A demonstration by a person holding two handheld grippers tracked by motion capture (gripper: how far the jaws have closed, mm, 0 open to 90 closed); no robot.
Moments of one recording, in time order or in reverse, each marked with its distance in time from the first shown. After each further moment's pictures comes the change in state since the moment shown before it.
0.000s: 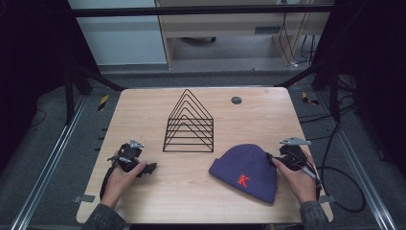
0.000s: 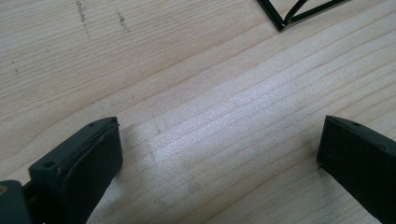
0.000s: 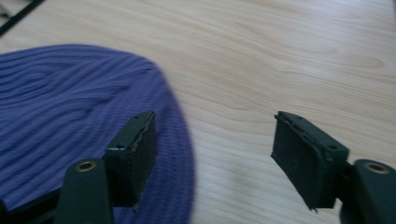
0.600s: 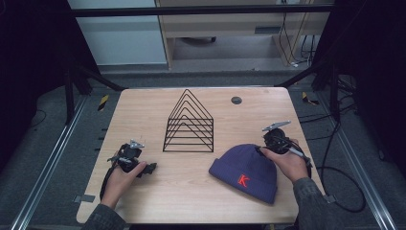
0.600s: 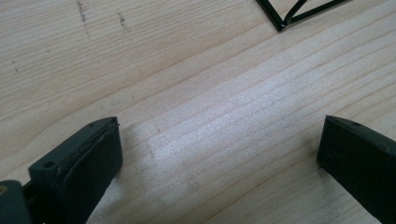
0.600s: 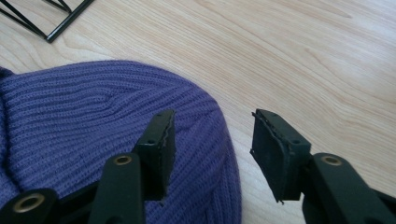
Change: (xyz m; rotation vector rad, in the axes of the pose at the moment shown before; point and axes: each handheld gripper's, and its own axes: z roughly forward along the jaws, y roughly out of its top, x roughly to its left) left arm 0.000 -0.001 0.000 -0.005 0.002 -0.002; right arm 0.017 0.054 0.020 0.161 0.137 -0.108
